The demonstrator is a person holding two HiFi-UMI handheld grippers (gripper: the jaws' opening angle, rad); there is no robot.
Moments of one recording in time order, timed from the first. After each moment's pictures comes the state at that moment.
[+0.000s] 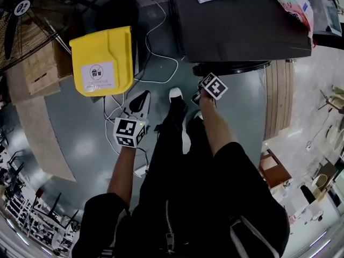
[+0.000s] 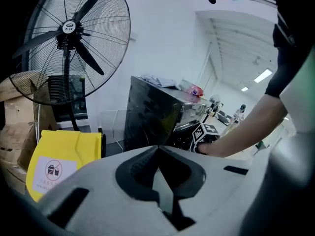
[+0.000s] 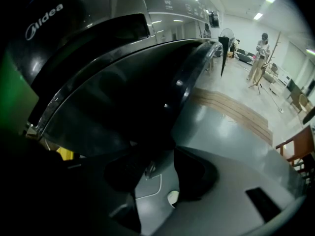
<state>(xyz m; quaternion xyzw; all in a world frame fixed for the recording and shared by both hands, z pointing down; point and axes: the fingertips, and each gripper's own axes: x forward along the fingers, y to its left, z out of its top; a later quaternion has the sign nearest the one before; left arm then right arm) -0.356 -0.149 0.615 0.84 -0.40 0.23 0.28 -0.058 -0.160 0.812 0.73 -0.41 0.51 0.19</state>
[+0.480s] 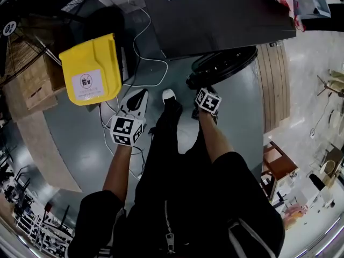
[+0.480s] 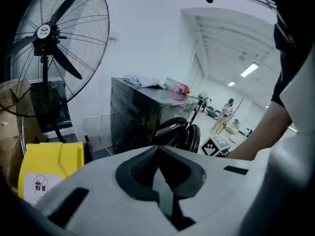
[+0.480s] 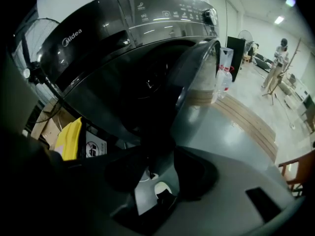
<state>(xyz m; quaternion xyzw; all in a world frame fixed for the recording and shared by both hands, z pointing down) -0.293 -0.146 0.608 0.87 -0.34 0.24 0.25 -0.034 -0.073 0.818 0.68 -0.48 0.50 0.23</state>
